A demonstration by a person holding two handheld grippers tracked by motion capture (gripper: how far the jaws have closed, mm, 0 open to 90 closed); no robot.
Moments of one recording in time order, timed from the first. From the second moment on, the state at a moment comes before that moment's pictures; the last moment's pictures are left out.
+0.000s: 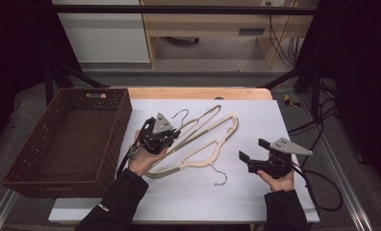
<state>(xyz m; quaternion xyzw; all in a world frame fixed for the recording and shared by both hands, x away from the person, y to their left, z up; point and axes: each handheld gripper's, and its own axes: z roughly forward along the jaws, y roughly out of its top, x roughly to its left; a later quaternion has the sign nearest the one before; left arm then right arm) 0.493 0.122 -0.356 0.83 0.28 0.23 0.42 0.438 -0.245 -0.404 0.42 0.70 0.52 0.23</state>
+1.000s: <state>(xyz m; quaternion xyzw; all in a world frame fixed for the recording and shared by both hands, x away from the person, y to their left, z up) 0.454 0.209 -0.239 0.79 0.27 0.24 0.50 0.435 -0.244 -0.400 0.41 0.71 0.52 0.24</state>
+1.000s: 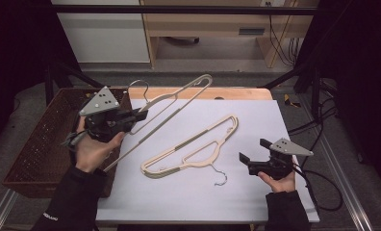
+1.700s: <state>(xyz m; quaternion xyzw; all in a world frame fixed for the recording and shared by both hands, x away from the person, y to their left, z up) 0.480 0.312 -0.238 0.78 0.32 0.29 0.45 0.436 -0.242 -0.402 0.41 0.72 0.51 0.24</state>
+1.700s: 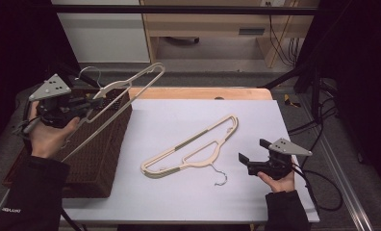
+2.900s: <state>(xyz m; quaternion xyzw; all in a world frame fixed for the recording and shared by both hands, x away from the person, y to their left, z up) 0.494 0.415 -0.322 0.78 0.39 0.29 0.38 0.435 -0.243 -0.401 0.40 0.72 0.52 0.24</state>
